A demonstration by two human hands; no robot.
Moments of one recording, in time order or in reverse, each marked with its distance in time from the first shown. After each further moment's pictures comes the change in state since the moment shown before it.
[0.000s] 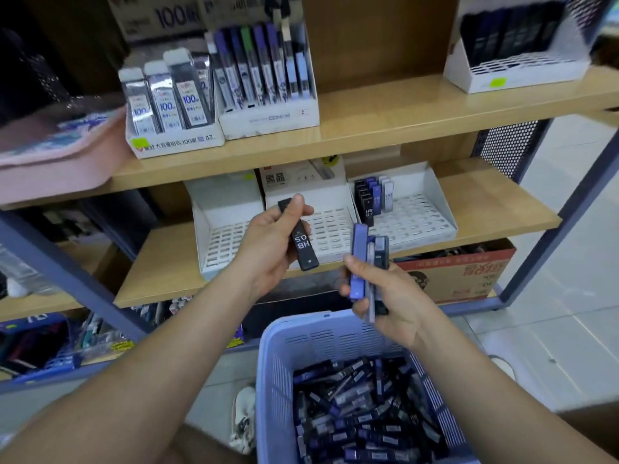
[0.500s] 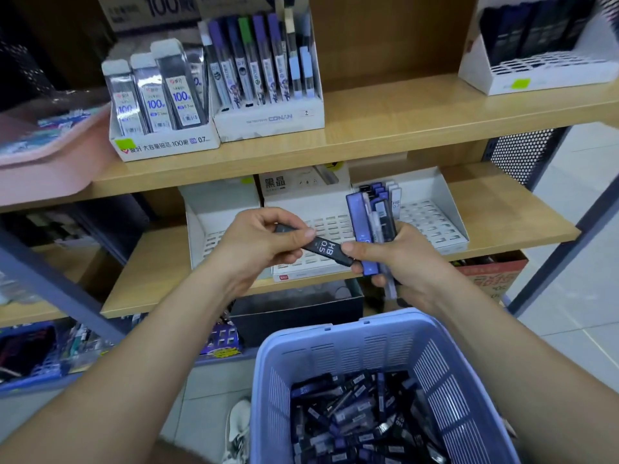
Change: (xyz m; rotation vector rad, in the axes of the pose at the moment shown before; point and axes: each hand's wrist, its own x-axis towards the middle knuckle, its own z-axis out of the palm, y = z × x) left_hand 0.021 0.016 -0.022 0.252 -0.059 0.004; right_hand 0.032 -0.056 0.008 -0.409 0.081 -0.179
